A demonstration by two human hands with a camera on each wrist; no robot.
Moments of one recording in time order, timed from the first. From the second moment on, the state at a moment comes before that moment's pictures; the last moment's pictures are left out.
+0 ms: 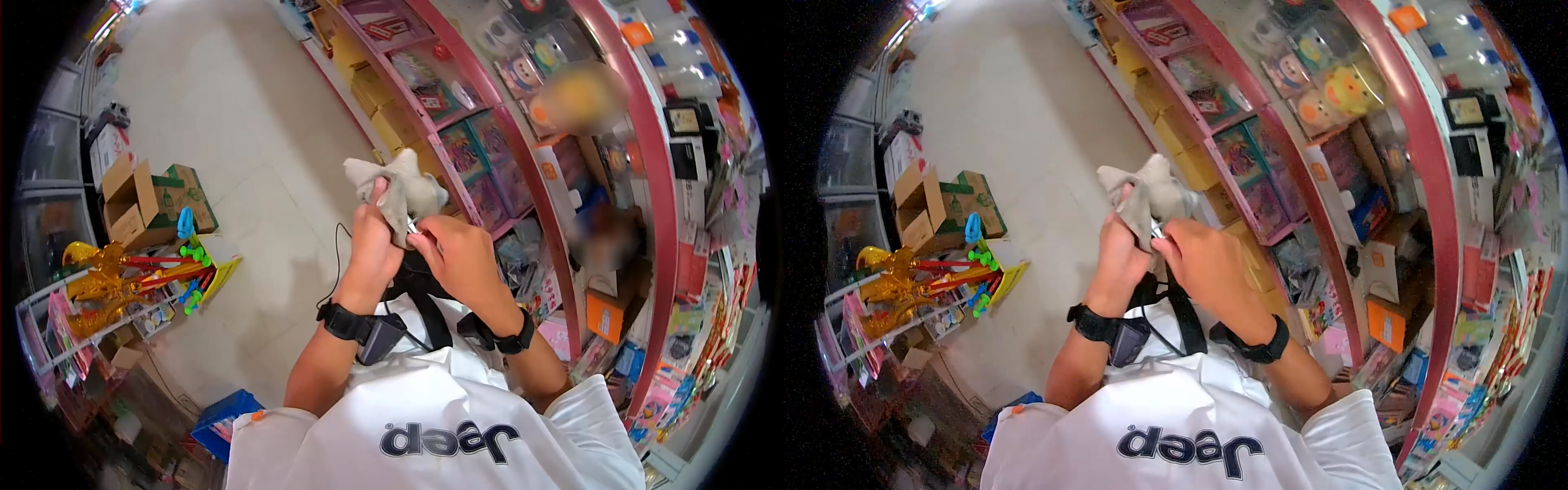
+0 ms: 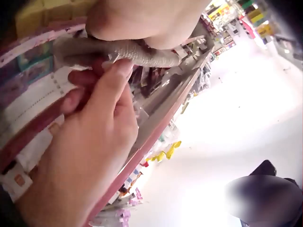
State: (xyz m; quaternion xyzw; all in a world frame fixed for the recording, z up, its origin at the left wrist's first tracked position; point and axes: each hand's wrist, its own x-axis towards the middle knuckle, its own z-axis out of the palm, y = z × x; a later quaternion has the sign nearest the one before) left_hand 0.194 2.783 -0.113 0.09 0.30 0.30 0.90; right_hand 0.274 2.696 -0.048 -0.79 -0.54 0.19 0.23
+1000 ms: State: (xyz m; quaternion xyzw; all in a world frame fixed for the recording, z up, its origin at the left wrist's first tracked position) left_hand 0.280 3.097 -0.103 -0.01 0.27 0.39 0.88; right_hand 0.384 2.993 -0.052 -0.69 -0.60 0.26 0.30
